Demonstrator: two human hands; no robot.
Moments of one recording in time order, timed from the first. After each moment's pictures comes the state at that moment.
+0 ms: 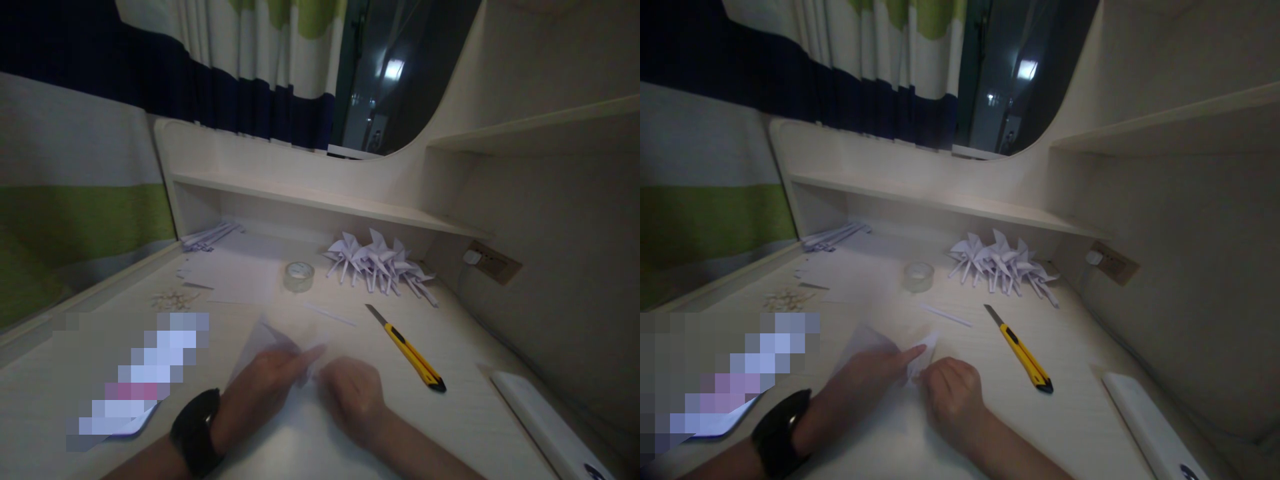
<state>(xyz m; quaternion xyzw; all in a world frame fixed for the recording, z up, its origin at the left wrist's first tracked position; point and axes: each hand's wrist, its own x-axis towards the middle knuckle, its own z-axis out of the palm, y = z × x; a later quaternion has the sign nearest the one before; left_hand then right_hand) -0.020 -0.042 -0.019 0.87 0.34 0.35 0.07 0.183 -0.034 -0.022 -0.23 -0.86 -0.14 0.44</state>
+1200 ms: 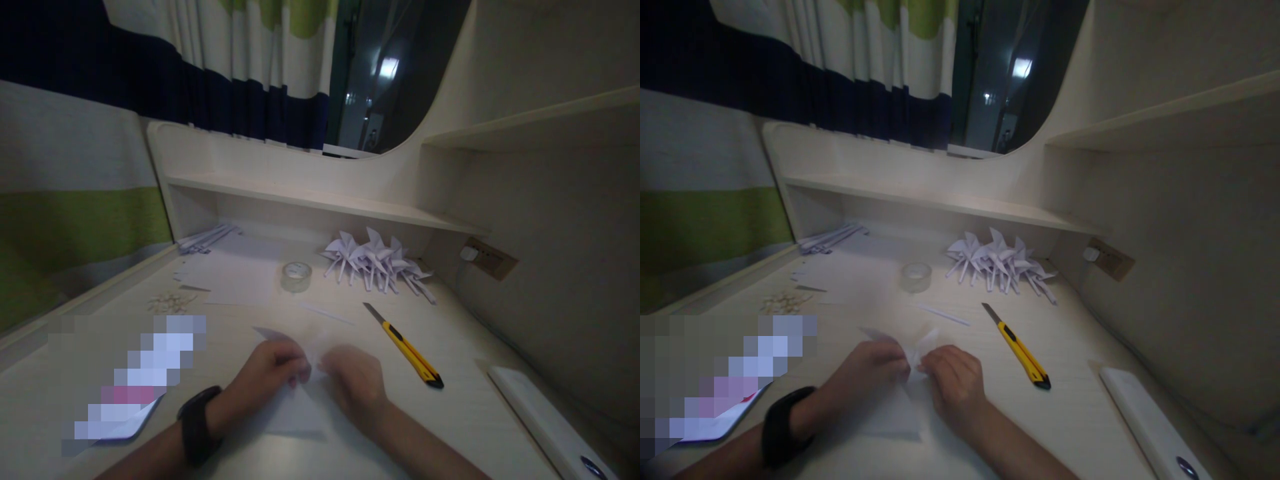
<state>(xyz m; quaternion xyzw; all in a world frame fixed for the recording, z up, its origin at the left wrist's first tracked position) -0.009 -0.028 -0.009 0.72 0.44 0.36 0.41 0.186 -0.028 -0.006 -0.20 -0.83 -0.10 0.52</state>
